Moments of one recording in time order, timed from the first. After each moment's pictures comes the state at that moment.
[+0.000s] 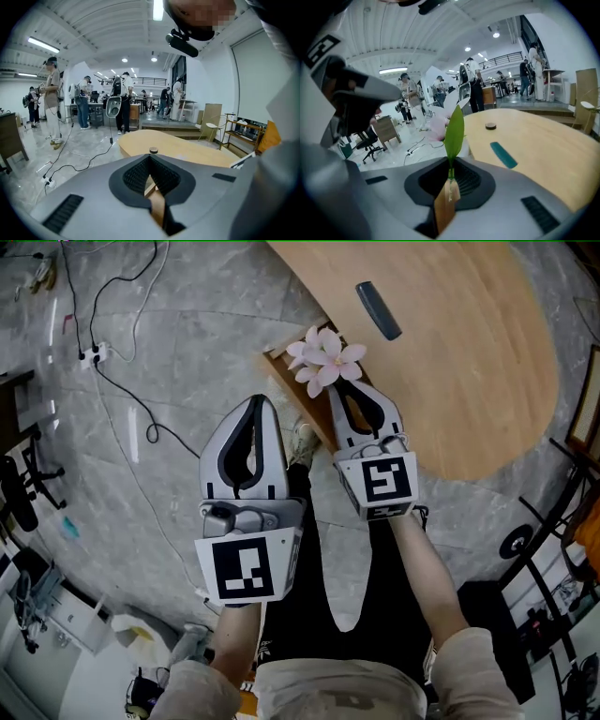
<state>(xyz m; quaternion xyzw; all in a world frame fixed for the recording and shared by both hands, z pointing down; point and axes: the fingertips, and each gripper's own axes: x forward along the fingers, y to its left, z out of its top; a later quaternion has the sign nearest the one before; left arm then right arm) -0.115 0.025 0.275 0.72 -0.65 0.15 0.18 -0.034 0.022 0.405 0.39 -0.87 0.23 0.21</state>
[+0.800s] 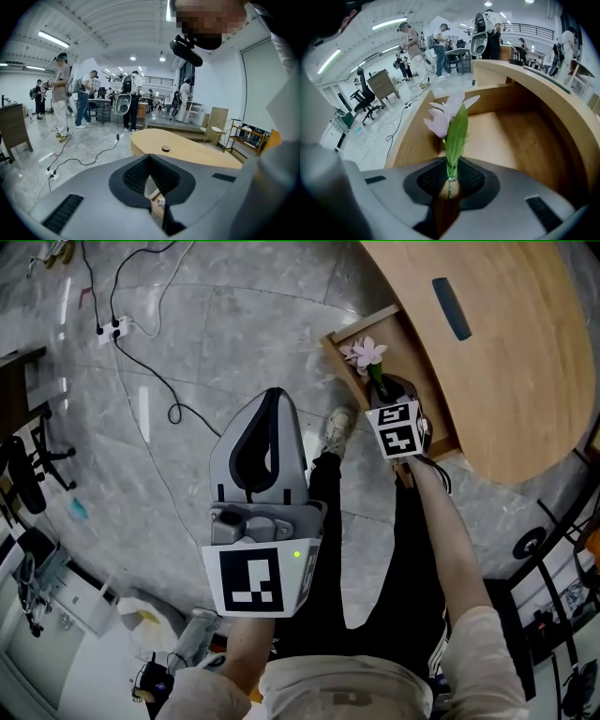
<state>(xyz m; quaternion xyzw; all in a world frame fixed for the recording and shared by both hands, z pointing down) -0.202 0.042 0.273 0.71 -0.66 0.14 0.20 -0.065 0.067 0.597 0.31 -0.79 0.25 0.45</state>
